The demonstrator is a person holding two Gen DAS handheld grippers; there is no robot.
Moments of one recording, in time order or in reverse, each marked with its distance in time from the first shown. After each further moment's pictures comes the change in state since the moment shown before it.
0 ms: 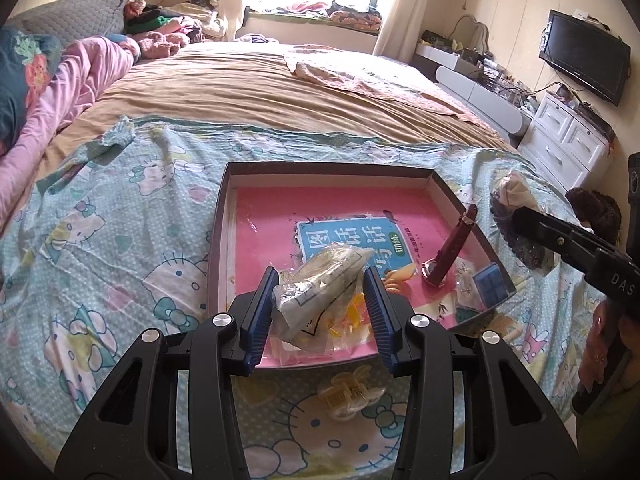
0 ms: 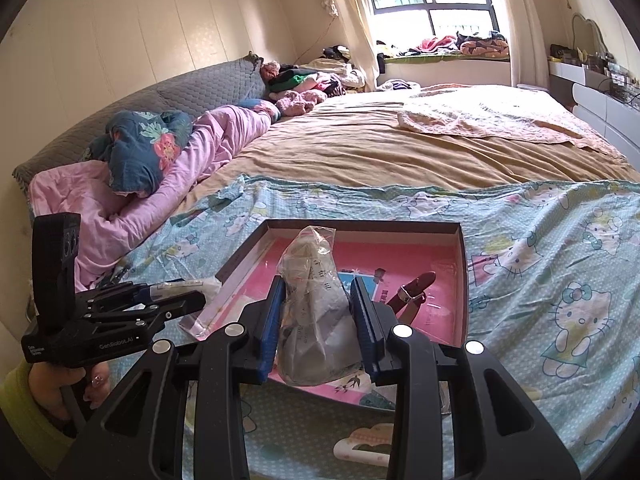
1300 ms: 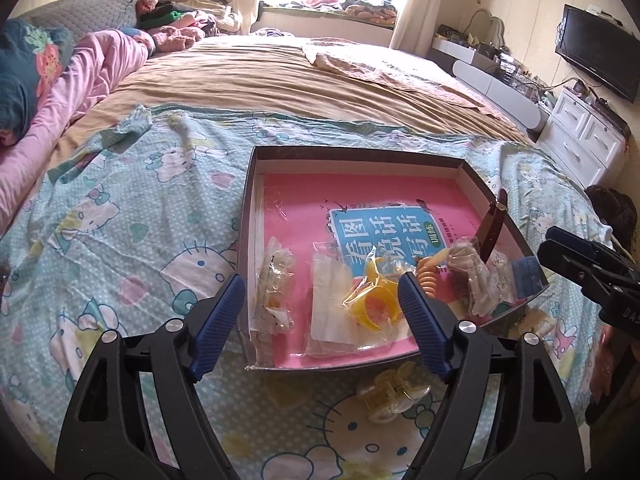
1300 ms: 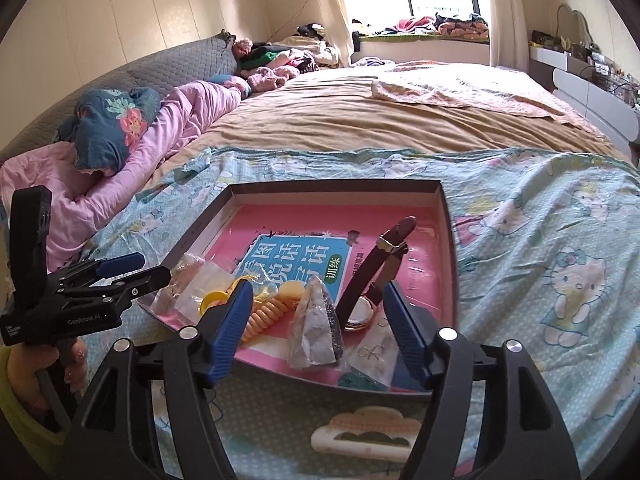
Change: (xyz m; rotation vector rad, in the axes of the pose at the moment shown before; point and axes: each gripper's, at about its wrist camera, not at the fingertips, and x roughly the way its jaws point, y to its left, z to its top) left arm 0.010 0.017 -0.008 -0.002 0.014 0.060; right arm 0.015 -0.005 -0.025 0.015 0.059 -0.104
